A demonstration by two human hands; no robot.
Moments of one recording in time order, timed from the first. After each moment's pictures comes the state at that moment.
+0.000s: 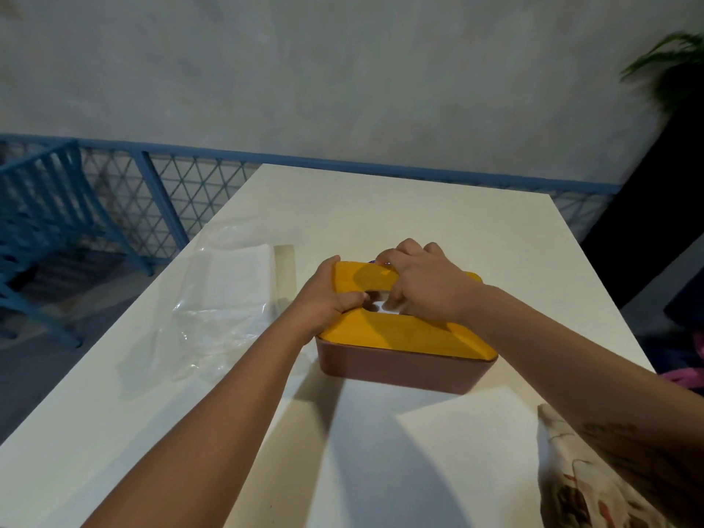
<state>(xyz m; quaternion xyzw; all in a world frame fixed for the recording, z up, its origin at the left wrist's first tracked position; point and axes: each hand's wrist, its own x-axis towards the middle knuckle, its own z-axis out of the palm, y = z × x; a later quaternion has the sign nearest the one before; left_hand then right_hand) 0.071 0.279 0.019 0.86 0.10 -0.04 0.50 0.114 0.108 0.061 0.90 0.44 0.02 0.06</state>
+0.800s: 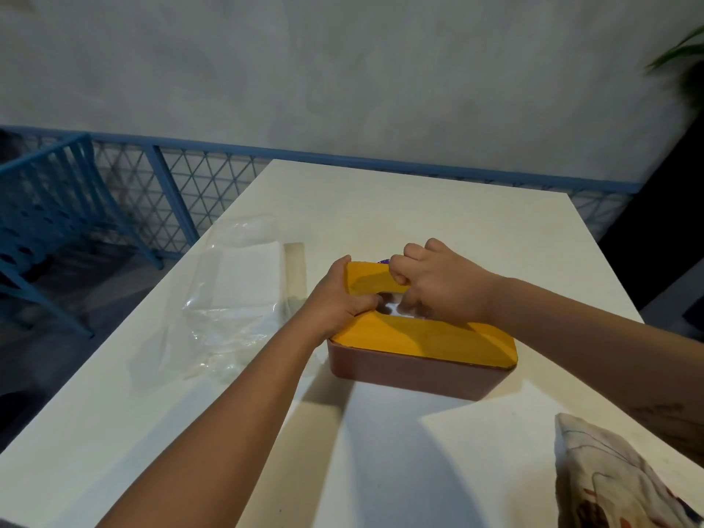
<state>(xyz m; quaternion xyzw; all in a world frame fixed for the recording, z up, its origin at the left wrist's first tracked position) 0.070 0.278 0.020 0.86 0.10 -0.05 0.50 0.129 0.103 0.064 0.83 0.54 0.08 0.14</state>
